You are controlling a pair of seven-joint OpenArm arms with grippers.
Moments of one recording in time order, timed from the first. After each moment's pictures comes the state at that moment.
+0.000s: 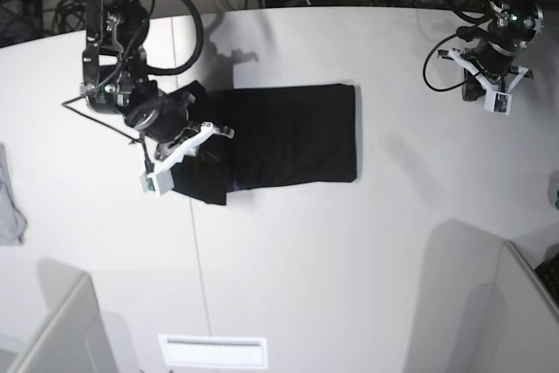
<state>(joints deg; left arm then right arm) 22.2 -9.4 -38.3 99.9 -13.1 -39.4 39.6 -5.7 7.5 -2.9 112.5 35.3 -8.8 -64.7</state>
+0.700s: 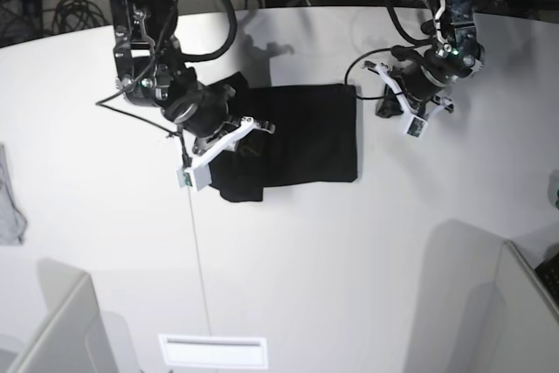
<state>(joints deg) 15.2 -9.6 -13.3 92.0 -13.6 -36.0 38.2 -5.9 4.6 -13.3 113.1 35.1 -17.0 -59.6</state>
